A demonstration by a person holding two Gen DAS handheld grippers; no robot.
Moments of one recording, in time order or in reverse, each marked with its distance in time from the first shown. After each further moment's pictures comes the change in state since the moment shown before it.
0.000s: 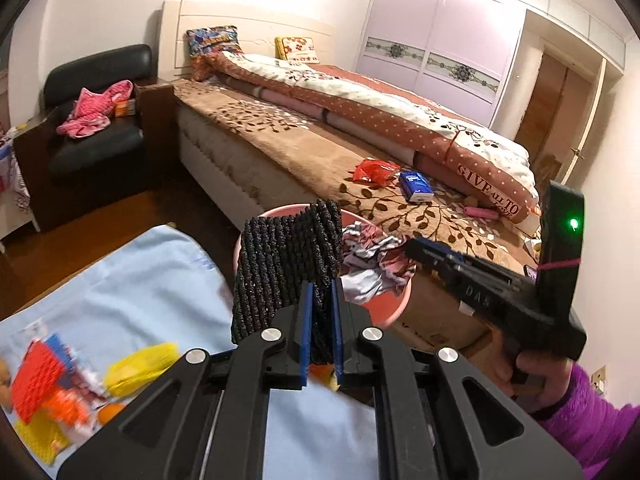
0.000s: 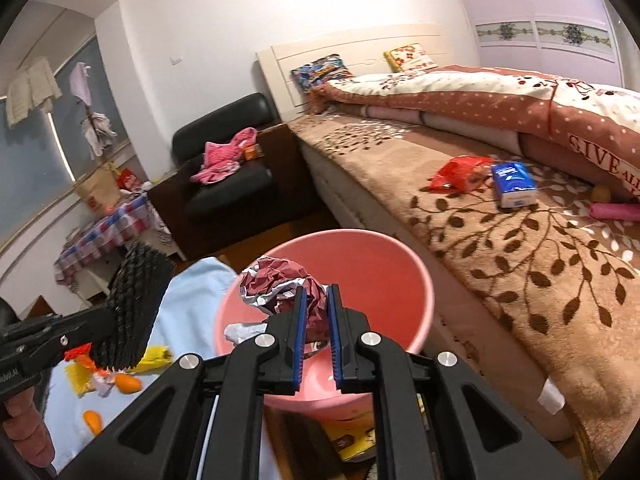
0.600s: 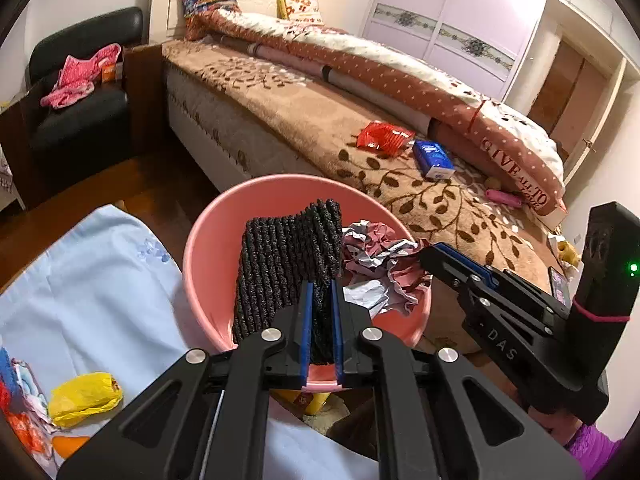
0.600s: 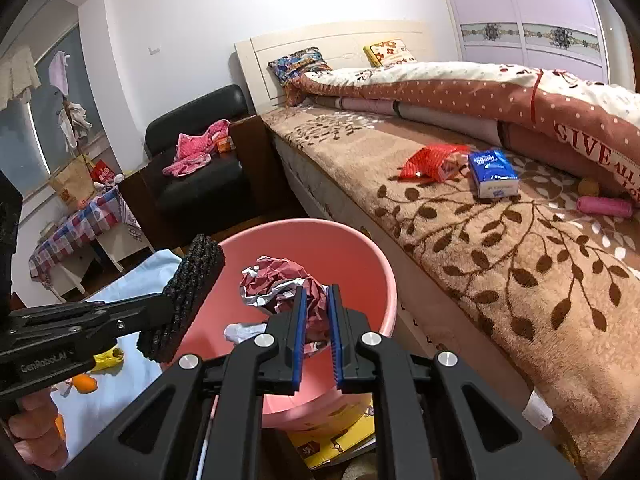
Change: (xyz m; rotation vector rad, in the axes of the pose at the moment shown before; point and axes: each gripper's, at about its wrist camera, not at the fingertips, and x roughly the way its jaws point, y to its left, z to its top) left arm 0.094 -0.006 0.013 -0.044 0.140 0.001; right arm 0.034 -0.023 -0.009 -0.001 0.026 -0.079
